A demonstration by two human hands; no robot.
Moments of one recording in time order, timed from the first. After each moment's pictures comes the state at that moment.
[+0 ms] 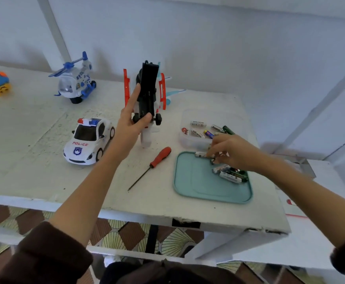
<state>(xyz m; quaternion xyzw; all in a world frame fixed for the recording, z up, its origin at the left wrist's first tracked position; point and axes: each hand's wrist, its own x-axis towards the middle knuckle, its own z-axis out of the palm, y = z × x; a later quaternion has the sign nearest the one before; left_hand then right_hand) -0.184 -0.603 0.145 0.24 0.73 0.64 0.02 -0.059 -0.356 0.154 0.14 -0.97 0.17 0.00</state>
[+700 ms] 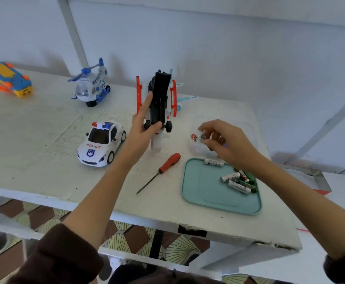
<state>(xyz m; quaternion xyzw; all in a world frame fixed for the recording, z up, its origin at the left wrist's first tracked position) -0.183 -0.604 0.142 0.24 0.74 0.63 0.02 -0.077 -0.395 0.176 0.11 -0.93 0.31 0.17</state>
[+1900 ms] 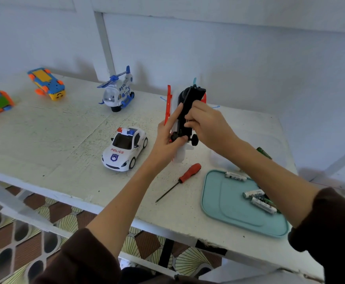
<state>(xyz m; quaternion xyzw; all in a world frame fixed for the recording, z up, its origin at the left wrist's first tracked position) -0.179 -0.601 0.142 0.26 0.71 0.66 0.01 -0.163 -0.465 0.198 0.23 -0.90 0.19 0.31</state>
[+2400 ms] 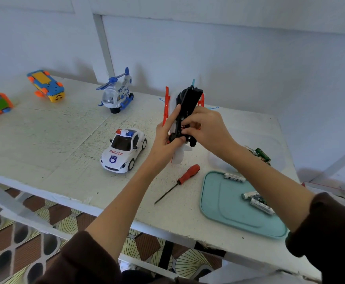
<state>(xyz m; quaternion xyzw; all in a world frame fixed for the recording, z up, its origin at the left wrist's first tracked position) -0.182 -0.603 0.138 0.24 0.72 0.65 0.02 -0.166 -0.462 0.191 0.15 -0.91 0.29 0.24</state>
